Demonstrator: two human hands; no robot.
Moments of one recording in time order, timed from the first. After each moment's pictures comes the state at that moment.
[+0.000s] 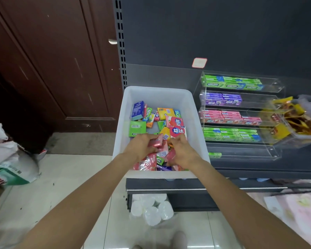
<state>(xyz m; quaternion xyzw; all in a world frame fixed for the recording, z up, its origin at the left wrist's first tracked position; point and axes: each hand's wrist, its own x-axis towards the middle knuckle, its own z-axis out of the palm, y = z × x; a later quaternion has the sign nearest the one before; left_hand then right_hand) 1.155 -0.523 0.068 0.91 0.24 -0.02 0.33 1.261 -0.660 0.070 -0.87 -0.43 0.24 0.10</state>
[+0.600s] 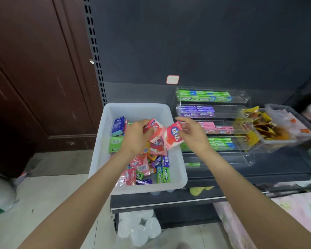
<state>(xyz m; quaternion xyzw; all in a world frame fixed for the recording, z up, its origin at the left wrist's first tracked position) 1.202 -0.559 0.151 0.88 0.24 0.19 0.37 1.323 -0.699 0.153 -0.79 -0.32 0.15 0.50</state>
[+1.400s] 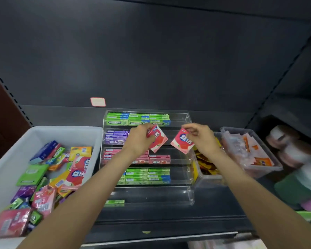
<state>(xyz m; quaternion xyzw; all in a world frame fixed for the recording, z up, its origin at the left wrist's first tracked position) 1.461 -0.717 0.190 0.88 0.26 0.15 0.36 1.612 -0.862 0.173 -0.82 -0.36 0.09 0.43</state>
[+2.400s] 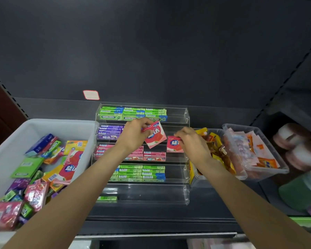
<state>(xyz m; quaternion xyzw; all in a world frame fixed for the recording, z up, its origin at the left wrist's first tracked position) 1.480 -0.714 0.179 0.88 0.27 0.16 0.37 1.621 -0.855 0.134 -0.87 -0.48 -0.04 0.10</state>
